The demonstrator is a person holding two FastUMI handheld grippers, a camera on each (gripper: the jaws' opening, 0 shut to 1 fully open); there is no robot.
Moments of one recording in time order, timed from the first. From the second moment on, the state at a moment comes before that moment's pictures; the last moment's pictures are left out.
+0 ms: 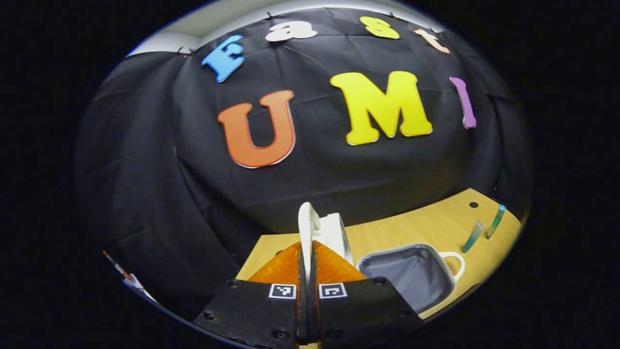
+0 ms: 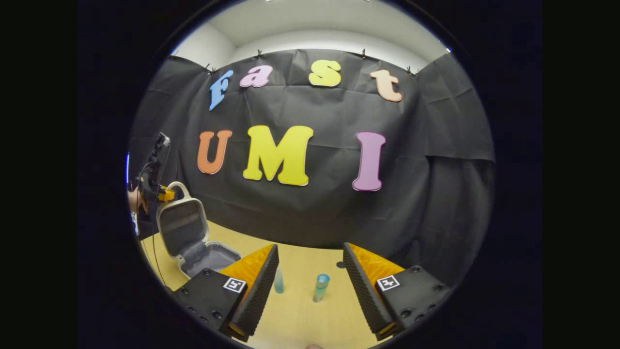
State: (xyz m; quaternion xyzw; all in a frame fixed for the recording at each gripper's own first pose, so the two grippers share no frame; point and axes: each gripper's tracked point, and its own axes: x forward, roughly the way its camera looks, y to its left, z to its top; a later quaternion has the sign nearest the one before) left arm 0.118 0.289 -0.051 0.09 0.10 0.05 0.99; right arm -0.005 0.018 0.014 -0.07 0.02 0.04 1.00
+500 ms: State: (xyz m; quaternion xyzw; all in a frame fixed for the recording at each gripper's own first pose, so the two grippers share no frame) left arm 0.121 0.442 -0.221 -0.11 0.19 0.09 0.97; right arm -0.006 0.057 -0.023 -0.12 0.08 0.03 0.99
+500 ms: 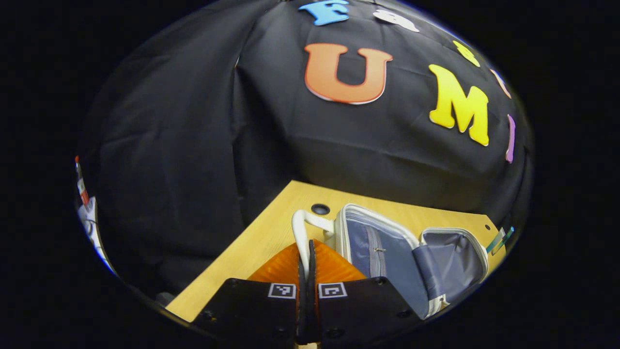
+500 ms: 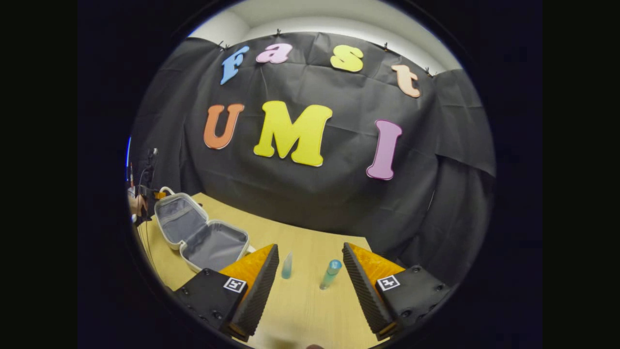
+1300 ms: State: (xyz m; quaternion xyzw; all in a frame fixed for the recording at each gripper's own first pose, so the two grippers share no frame) left arm 0.104 0.441 -0.241 -0.15 0.23 0.13 0.95; right arm 0.007 0.089 -0.038 -0.09 0.10 0.05 0.99
